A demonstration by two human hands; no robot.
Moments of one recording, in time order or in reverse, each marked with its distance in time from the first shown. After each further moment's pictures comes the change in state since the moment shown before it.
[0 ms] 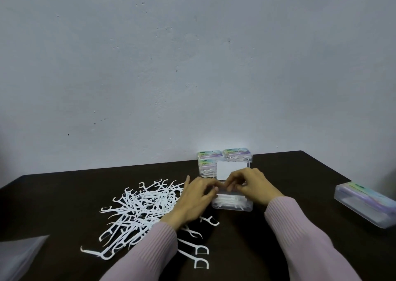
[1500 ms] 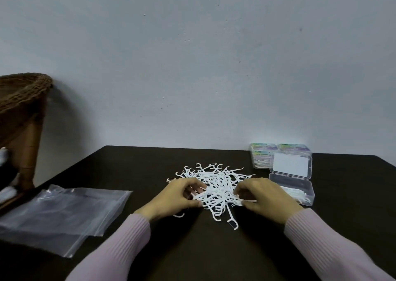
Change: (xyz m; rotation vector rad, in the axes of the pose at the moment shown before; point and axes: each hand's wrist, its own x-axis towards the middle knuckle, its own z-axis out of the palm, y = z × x) left_hand -0.128 -0.065 -0.102 -0.149 -0.018 -0.273; right_hand -0.018 -0.076 0.062 -0.333 -0.133 -0.388
